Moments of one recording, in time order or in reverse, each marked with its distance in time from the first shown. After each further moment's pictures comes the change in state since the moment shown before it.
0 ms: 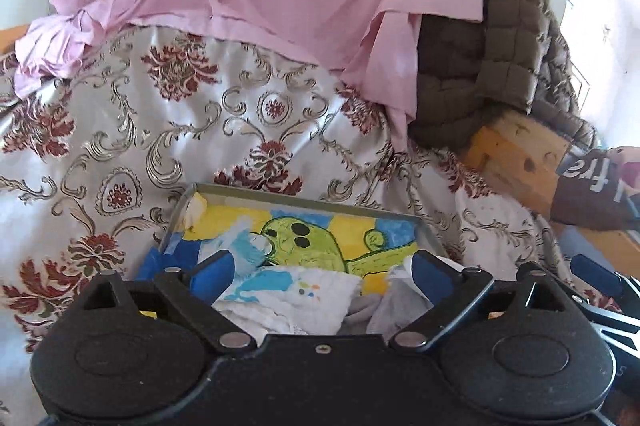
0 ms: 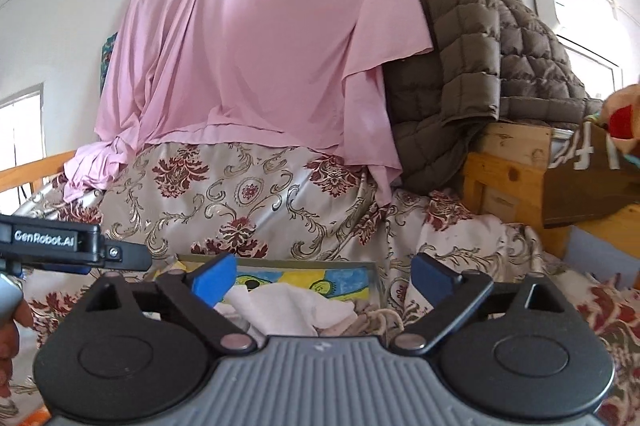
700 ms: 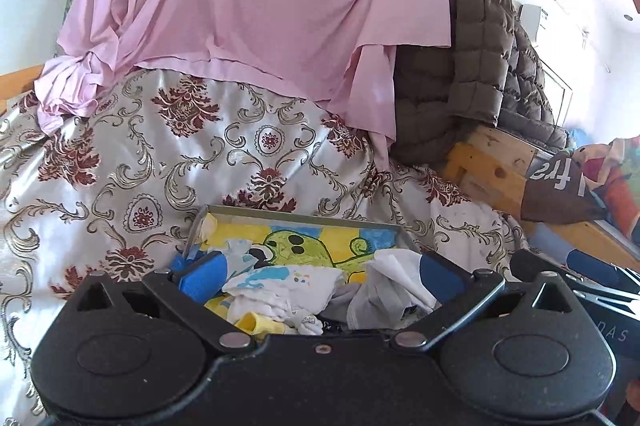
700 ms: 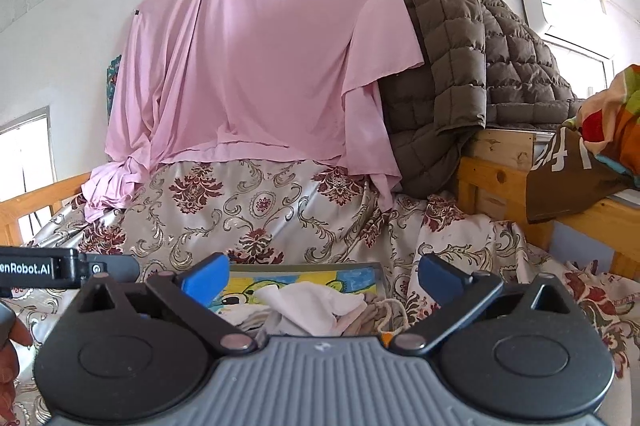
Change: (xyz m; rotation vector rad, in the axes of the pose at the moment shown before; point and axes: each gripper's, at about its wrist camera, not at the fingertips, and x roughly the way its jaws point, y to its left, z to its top) left arm -0.086 -0.018 -0.018 0.060 -0.087 0.003; right arm -0.061 0.008 0.008 0.047 -0.022 0.011
